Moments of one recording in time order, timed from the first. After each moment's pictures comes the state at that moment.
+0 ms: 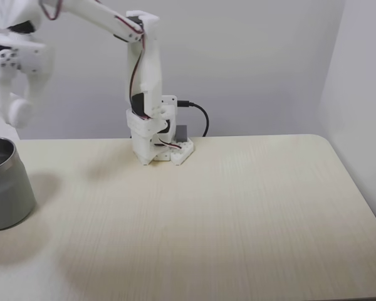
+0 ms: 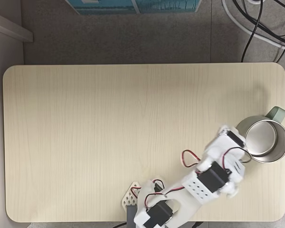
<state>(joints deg) 50.3 88.1 120.0 102.8 -2.5</state>
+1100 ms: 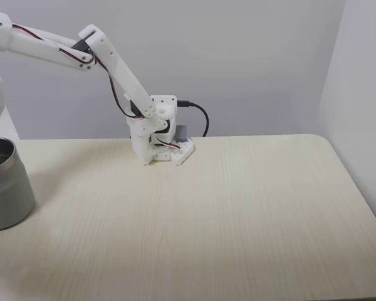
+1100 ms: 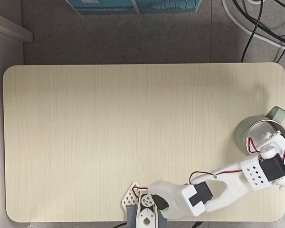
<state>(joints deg) 58.2 118.8 145.5 102.8 -9.8</state>
